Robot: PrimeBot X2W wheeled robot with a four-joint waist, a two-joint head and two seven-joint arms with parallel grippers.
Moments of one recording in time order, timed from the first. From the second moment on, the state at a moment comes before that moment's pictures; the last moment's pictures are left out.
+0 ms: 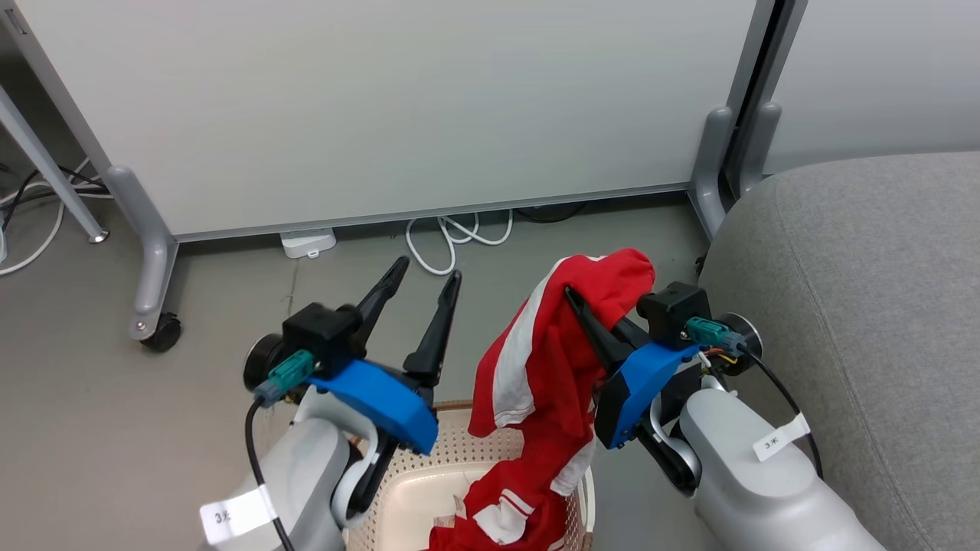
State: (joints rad) left arm -0.51 0.18 -0.66 0.52 -0.61 -0.10 -0.26; right arm -0.65 -0.05 0.55 0.86 0.37 0.13 -0.26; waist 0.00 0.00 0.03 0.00
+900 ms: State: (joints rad) left arm -0.18 0.17 -0.38 0.35 -0.41 -0.13 -0.26; right arm -0.61 -0.05 0.52 0.84 0.34 0.13 -0.26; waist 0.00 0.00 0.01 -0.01
